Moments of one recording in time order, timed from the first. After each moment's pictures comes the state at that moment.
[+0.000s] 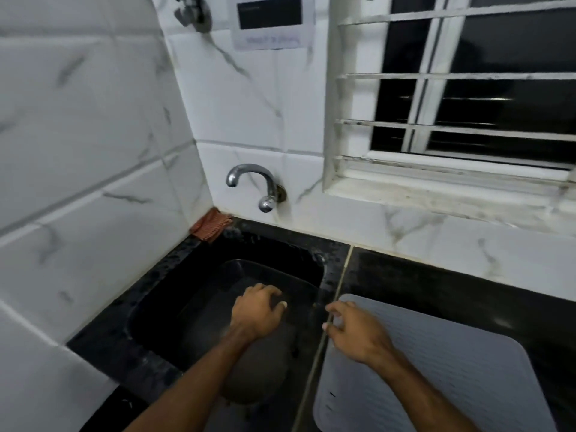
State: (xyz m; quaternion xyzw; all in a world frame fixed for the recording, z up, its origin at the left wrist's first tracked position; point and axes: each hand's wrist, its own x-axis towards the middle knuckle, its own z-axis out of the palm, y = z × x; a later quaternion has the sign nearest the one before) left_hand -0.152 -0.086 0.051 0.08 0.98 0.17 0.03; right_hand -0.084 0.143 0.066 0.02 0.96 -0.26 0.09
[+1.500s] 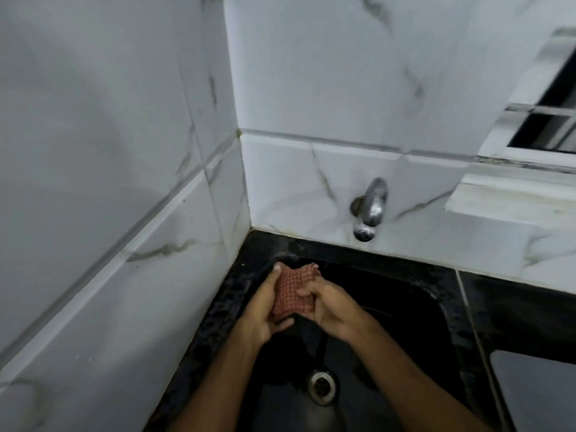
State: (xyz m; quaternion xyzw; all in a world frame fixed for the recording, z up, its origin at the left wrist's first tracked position) left_hand -0.419 -0.291 0.022 -0.21 0.57 0.72 0.33; right_hand -0.383 -0.154 0.041 0.19 0.47 -0.84 0.18
